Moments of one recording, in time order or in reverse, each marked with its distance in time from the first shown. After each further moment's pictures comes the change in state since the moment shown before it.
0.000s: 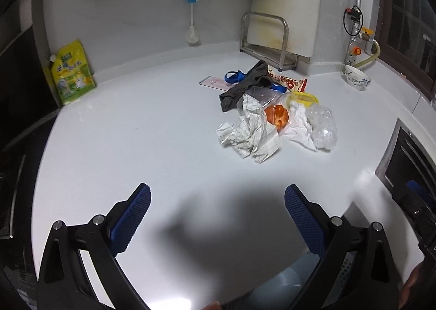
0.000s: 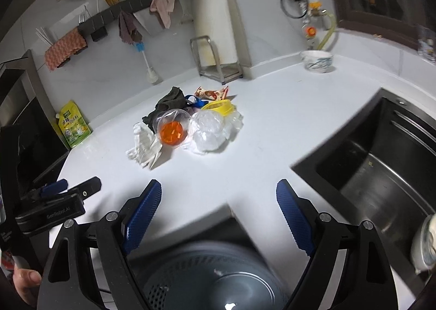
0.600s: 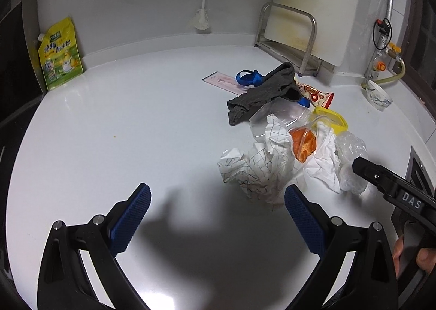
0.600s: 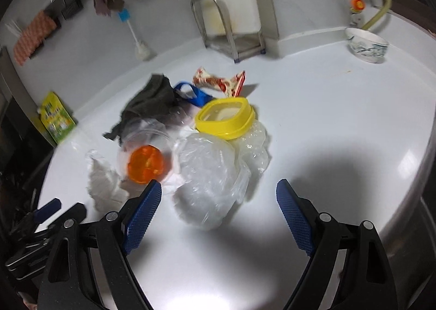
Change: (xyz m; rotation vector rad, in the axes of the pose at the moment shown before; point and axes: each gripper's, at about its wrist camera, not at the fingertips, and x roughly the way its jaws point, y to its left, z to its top) left arm 0.067 0.010 0.036 -0.117 0.038 -0.011; right arm 0.144 -0.006 0.075 -0.045 0.214 0.048
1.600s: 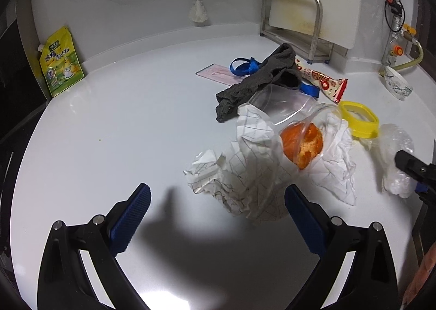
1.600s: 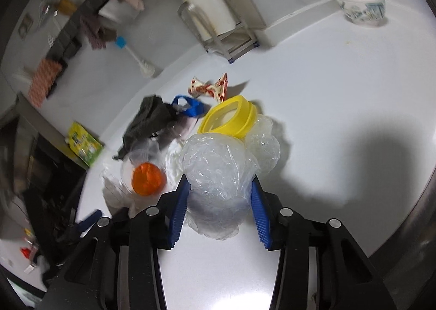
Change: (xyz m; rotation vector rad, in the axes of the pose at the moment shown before) left arm 0.034 -0.041 0.005 0.041 0.026 0.138; right arm -0.009 -0.070 0.001 0.208 -0.030 0.274
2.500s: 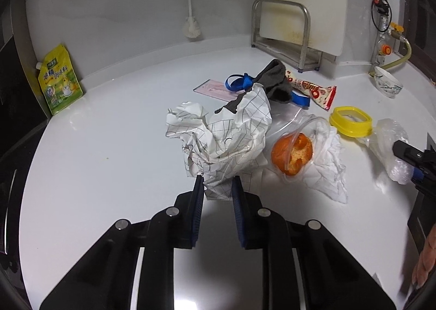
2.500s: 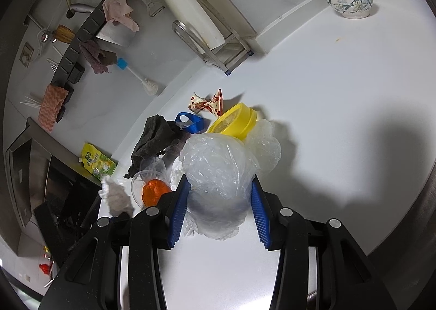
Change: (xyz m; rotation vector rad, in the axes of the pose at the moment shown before) left arm -0.026 0.002 0.002 0.063 -0.067 -0.027; right arm -0.011 -0.012 0.004 0.046 -0.036 0.042
